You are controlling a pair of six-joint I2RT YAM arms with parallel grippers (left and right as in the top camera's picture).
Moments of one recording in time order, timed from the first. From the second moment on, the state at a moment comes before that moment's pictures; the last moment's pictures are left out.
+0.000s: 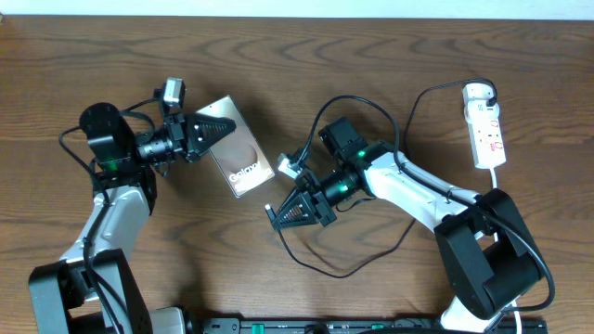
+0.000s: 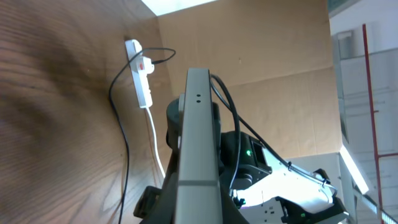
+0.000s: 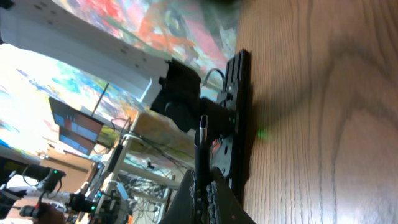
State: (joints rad) left arm 0.21 1.52 0.73 0.66 1.49 -1.20; right arm 0.58 1.84 1.11 -0.57 -1.44 -0.36
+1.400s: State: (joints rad) left arm 0.17 1.52 0.73 0.66 1.49 -1.09; right arm 0.57 1.84 1.11 -0.28 -1.51 -0.07
